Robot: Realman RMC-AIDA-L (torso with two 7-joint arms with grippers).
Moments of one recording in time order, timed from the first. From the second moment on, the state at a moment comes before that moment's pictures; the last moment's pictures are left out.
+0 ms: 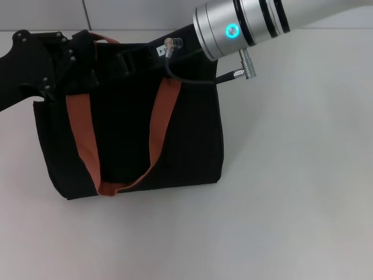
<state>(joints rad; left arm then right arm) -0.49 -2.00 0.53 0.52 1.67 1.77 -0.95 1.12 2.09 -1.20 -0.53 -1.82 -1.28 2.32</state>
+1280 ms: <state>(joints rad) -0.47 -2.01 0.52 0.52 1.65 1.78 -0.95 1.08 2.09 -1.21 -0.56 -1.77 -1.27 2.30</state>
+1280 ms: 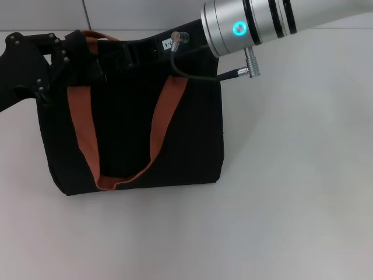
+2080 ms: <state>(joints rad) -0.46 -2.01 0.51 0.52 1.64 1.78 -0.95 1.08 2.09 -1.25 -0.57 -1.78 -1.25 2.29</state>
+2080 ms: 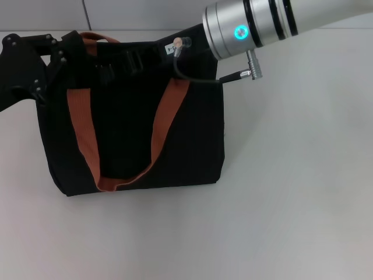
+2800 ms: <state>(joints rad) -0.44 -2.00 0.51 0.52 1.62 1.78 -0.95 0.99 2.09 -1.29 -0.74 -1.86 -1.22 2.39</state>
